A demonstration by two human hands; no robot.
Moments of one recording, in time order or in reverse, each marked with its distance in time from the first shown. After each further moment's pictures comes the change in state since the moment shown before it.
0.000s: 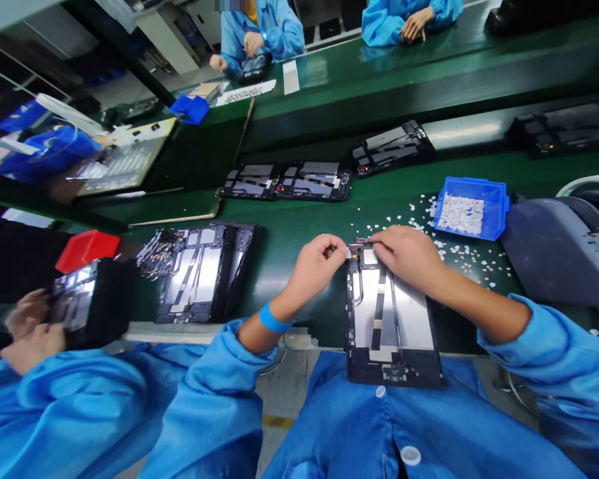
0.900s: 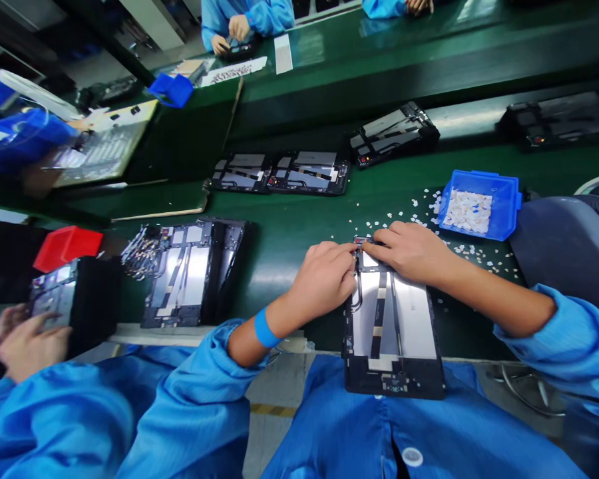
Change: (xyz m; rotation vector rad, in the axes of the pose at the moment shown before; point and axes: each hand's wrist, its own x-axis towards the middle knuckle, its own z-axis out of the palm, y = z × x) left_hand -0.008 0.001 0.003 0.674 -0.198 0.436; right_hand 0.009 0.032 -0.008 -0.499 -0.131 -0.558
